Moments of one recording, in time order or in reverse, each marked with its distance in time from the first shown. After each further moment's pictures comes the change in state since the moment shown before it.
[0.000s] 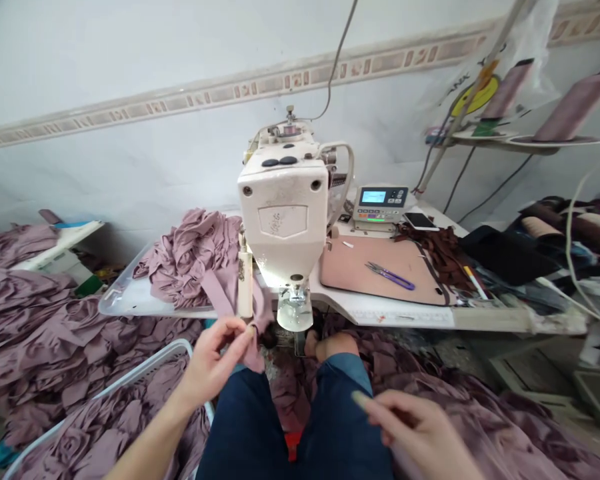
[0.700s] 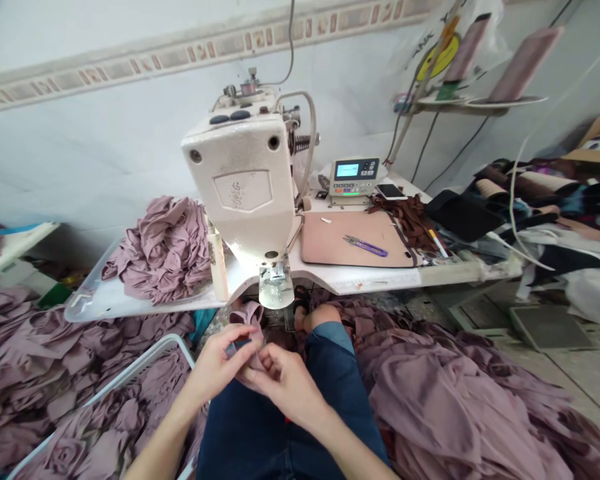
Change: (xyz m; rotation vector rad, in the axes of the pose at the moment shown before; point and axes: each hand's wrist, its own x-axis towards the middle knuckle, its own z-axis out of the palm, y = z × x) left_hand -0.030 -0.048 0.040 0.031 -0.185 -0.230; right_hand -0.013 -0.060 0.184 0.351 -0.445 -0.121
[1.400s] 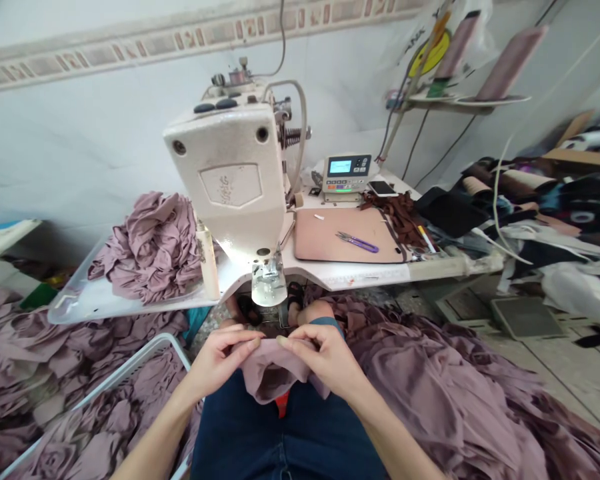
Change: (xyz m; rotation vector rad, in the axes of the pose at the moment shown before) left_hand 0.008 0.006 0.004 -0.066 -0.143 0.146; right_hand -0.013 -0.046 -0.077 -0.175 0.177 -0.055
